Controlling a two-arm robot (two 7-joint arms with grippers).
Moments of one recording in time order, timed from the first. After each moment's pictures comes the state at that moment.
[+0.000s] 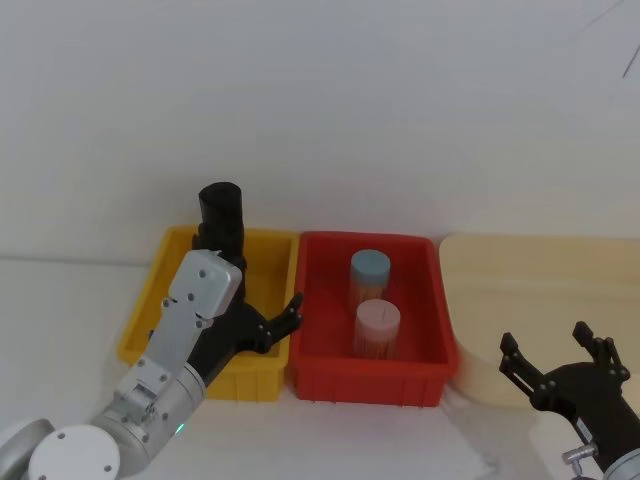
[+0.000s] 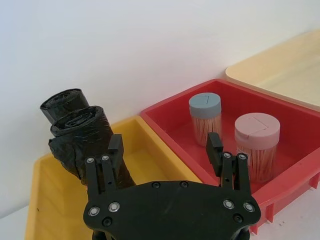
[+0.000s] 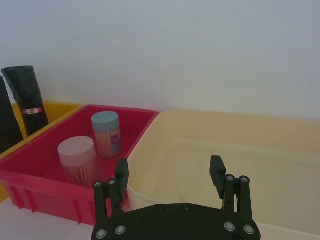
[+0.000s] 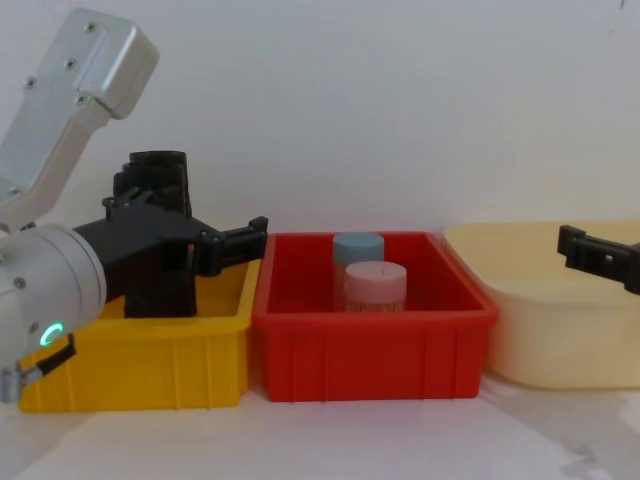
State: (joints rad) left arm -0.24 0.38 0.45 -1.63 -0.20 0.01 -0.01; right arm -0.01 0.34 -0.23 -1.77 0.29 0.03 0.07
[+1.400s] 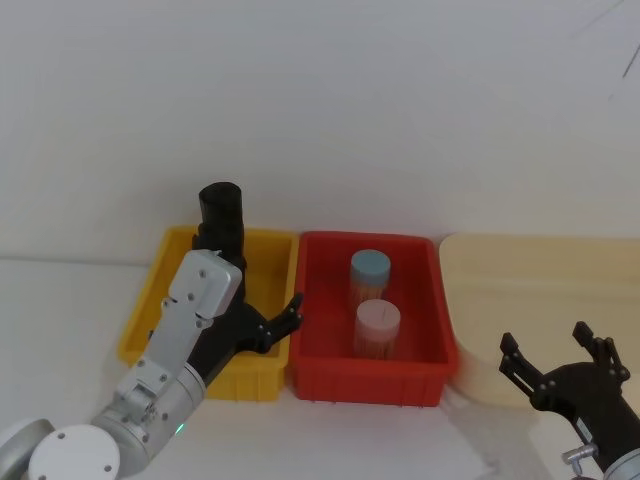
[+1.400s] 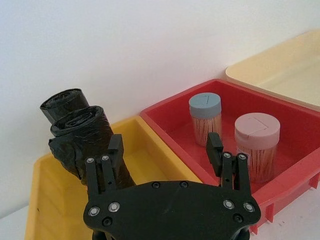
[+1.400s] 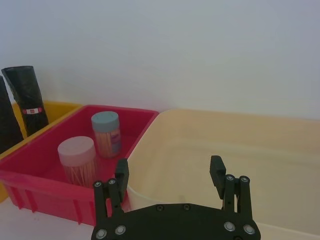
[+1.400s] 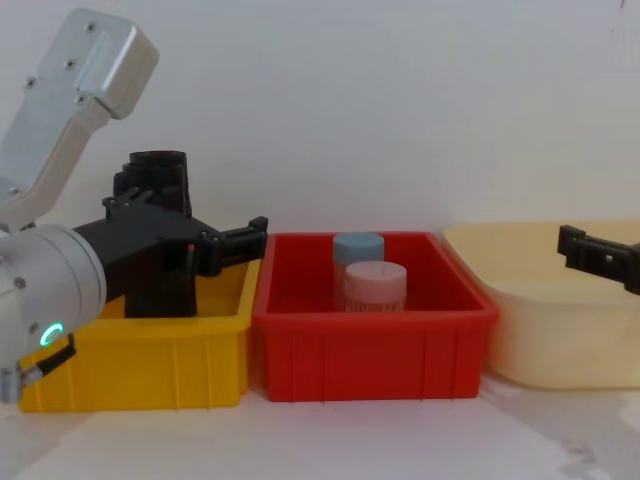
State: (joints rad) left arm -0.24 0.38 0.45 -1.63 -0.20 0.01 -0.01; right arm -0.01 0.34 -0.23 -1.77 0.29 0.03 0.07
